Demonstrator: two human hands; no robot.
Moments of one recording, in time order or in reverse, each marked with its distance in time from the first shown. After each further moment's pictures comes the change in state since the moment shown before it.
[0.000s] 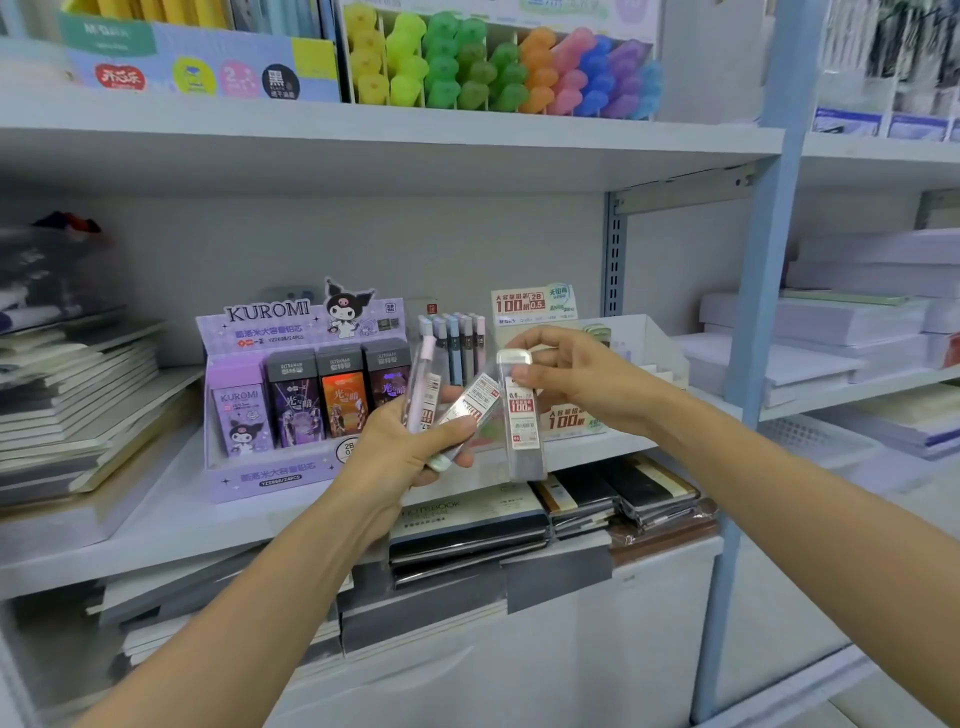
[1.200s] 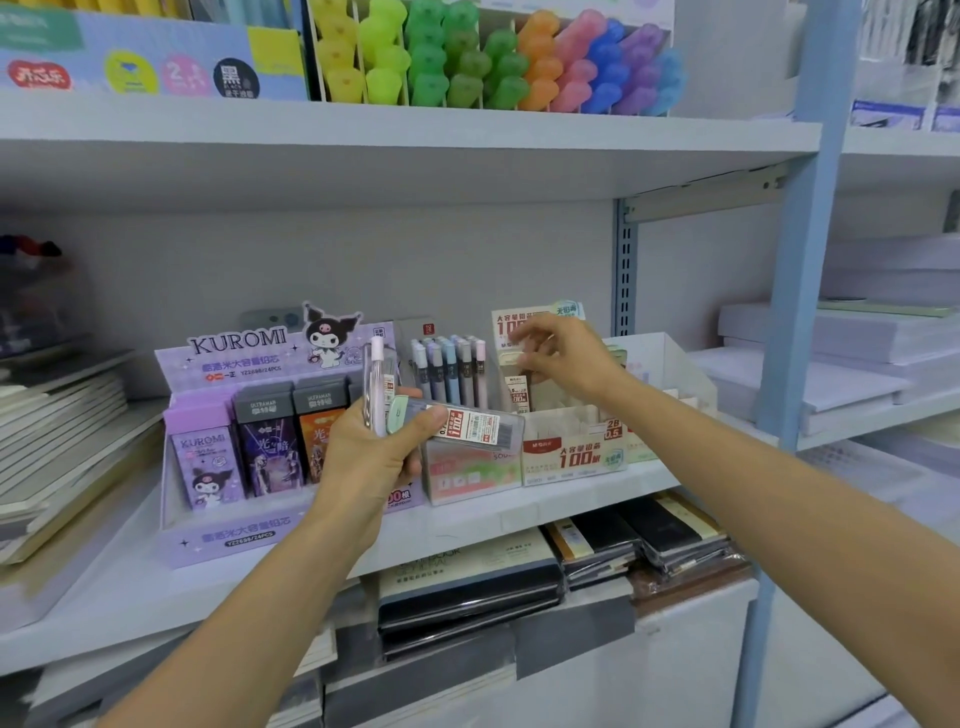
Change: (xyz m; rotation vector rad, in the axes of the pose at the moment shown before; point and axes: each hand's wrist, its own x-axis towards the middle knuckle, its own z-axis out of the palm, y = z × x) left_hand 0.052 -0.005 -0.013 0.005 0.216 0.100; right_hand 0.096 0.042 -0.044 -0.499 0.395 -0.089
